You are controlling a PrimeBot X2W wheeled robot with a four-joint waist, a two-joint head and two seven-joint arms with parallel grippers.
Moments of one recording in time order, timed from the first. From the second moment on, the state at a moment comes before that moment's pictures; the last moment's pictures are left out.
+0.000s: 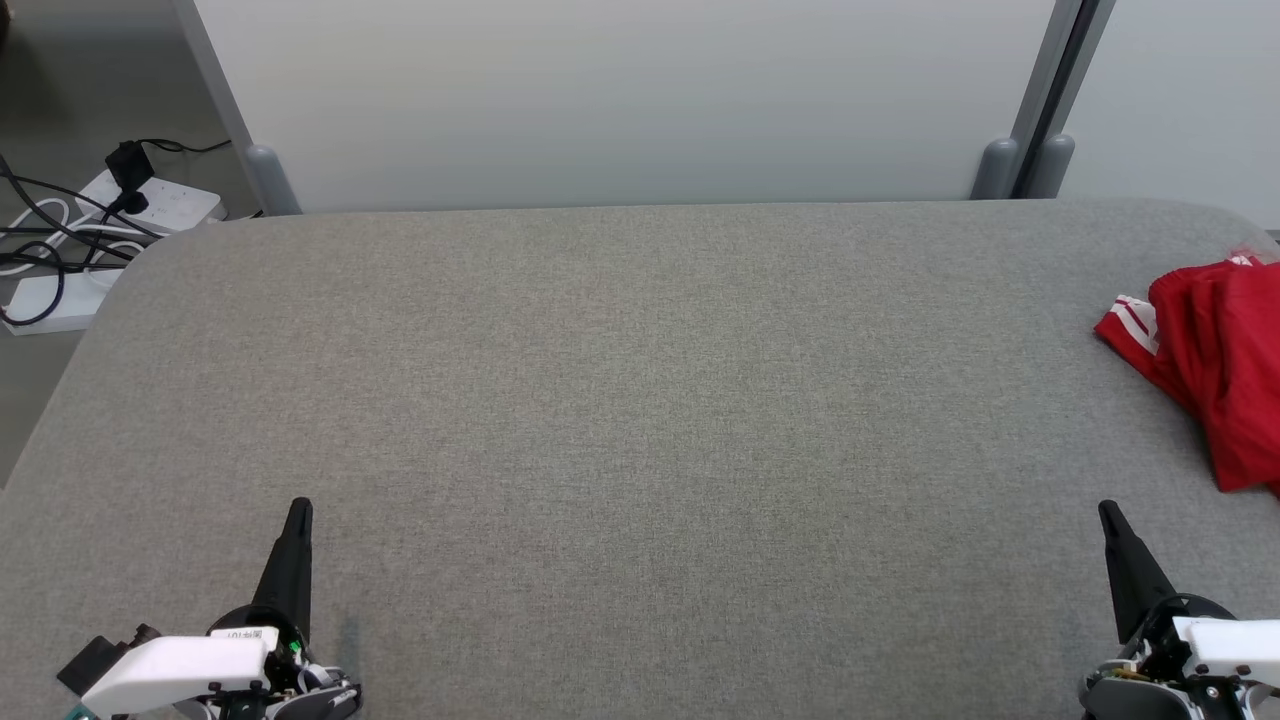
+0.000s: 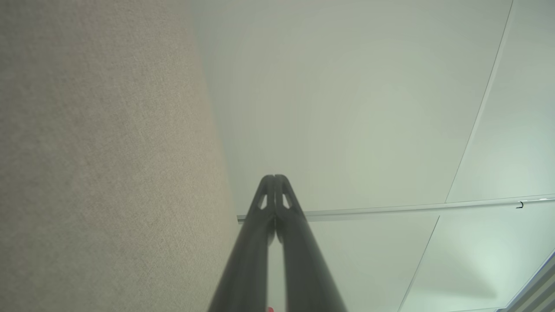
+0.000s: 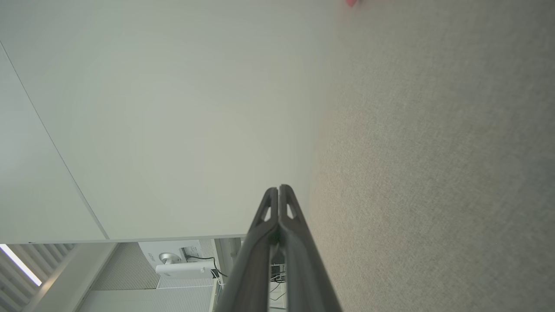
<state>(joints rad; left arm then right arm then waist) -0.05 0.05 0.07 0.27 -1.62 -0.12 0.10 -0.06 -0.04 -0.13 0.27 1.61 0.13 0.10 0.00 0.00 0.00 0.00</state>
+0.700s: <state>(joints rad) -0.05 0.05 0.07 0.27 -1.61 -0.12 0.10 -0.06 -0.04 -0.13 0.27 1.61 0.13 0.11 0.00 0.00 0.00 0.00</state>
